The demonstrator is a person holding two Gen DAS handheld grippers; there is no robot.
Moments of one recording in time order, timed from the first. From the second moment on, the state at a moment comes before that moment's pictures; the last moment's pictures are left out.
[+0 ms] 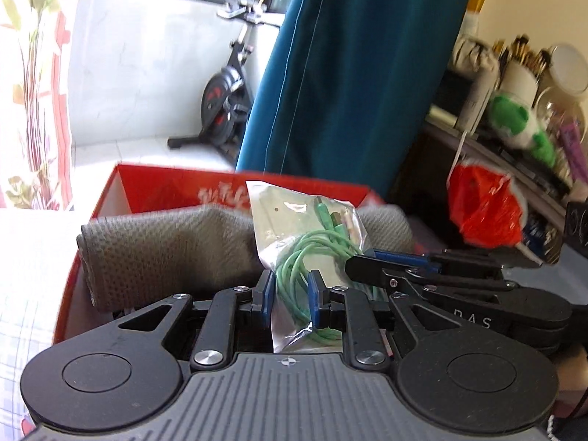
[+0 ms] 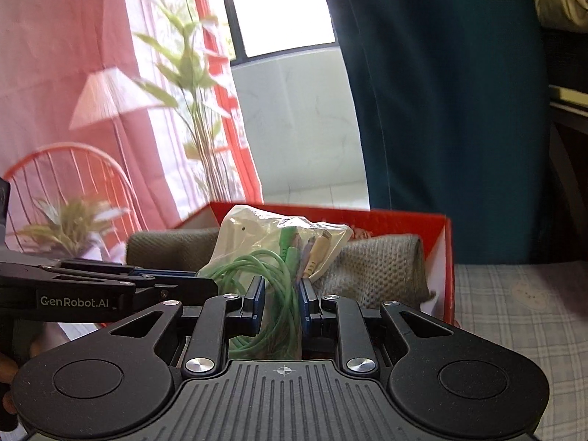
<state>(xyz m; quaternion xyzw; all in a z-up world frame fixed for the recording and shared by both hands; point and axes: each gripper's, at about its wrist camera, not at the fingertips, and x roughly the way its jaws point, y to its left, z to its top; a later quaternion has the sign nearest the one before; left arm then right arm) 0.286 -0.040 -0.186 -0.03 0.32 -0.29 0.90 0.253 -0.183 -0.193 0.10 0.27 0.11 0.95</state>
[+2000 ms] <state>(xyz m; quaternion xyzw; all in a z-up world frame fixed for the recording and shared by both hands) 0.118 -0.003 -0.044 0.08 0.17 -0.09 0.98 0.127 -0.148 -0.047 0.05 0.23 0.06 0.97</state>
